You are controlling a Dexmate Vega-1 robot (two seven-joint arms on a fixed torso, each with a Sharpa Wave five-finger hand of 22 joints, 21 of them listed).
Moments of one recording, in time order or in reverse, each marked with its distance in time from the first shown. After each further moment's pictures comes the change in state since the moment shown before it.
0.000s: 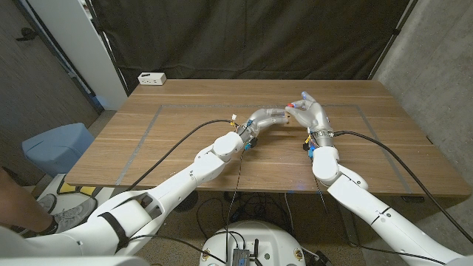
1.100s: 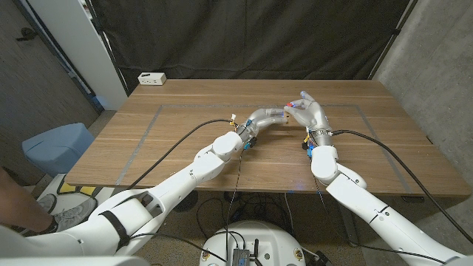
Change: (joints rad) left arm -0.009 -0.004 -0.001 0.021 -0.001 -0.007 -0.005; left_hand 0.000 0.000 0.001 0.001 -0.005 0.000 0.000 0.000 0.000 0.000 0.000 0.002 -0.005 0.000 0.000 0.000 0.000 0.000 0.000 0.000 0.000; right arm 0.012 0.005 -0.009 0.001 -0.007 -0.013 0.001; right_hand 0.000 0.000 0.004 -0.004 0.000 0.000 0.000 0.000 0.000 0.000 0.000 0.000 0.000 0.000 0.000 0.000 0.000 0.000 0.000 0.000 0.000
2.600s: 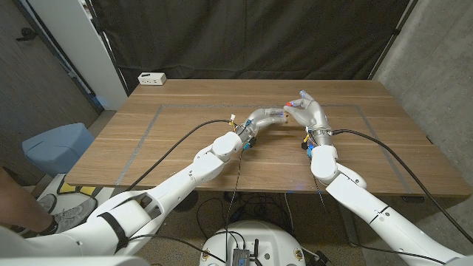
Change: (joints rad) left arm 0.008 0.006 -0.004 -0.016 0.002 0.004 0.013; left_hand -0.004 -0.004 0.001 0.001 0.000 0.000 0.000 0.000 0.000 0.002 -0.002 0.004 0.000 0.000 0.000 0.000 0.000 0.000 0.000 0.000 0.000; right arm -0.003 0.000 0.001 -0.015 -0.007 -0.011 0.005; right_hand 0.000 0.000 0.004 0.004 0.000 -0.004 0.004 -0.009 0.002 0.000 0.000 0.000 0.000 0.000 0.000 0.000 0.000 0.000 0.000 0.000 0.000
